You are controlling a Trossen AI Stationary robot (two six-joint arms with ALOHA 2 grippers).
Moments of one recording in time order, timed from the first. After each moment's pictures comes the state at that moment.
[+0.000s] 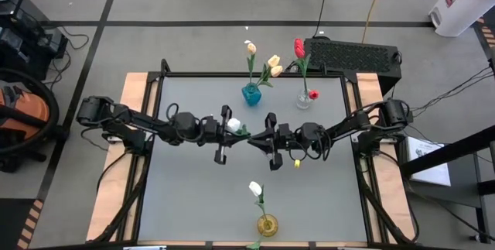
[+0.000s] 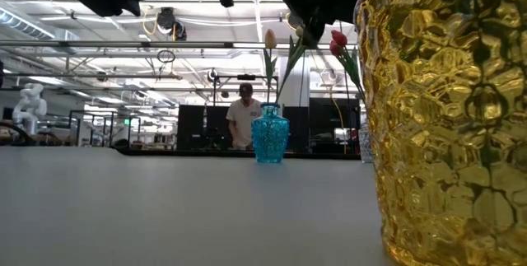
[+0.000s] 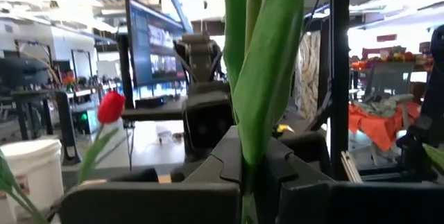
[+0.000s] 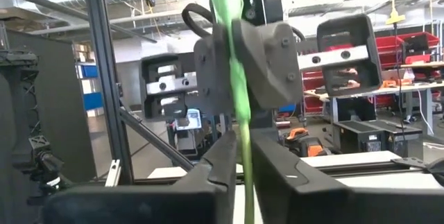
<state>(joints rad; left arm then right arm) -0.06 1.47 0.67 1.07 0.08 0.06 0.09 1.71 0.65 1.35 0.02 0.14</state>
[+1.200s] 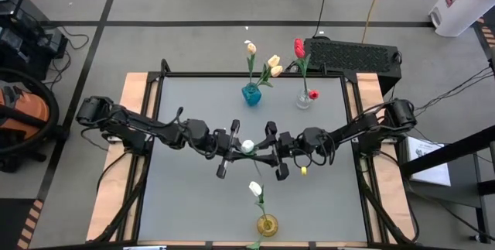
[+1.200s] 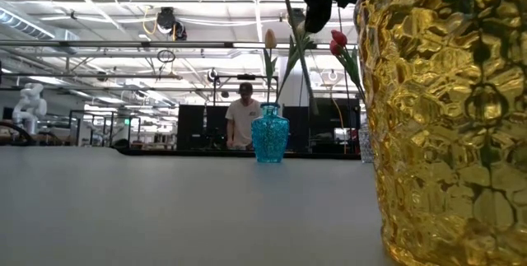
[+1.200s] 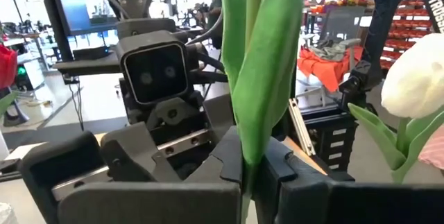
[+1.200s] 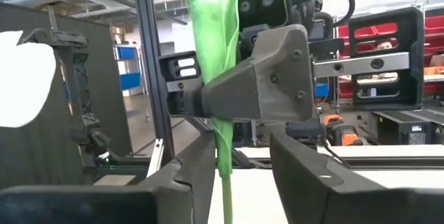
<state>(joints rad) -0.16 1.47 0.83 0.67 0.14 0.07 0.16 1.64 0.65 1.21 -0.03 0.14</state>
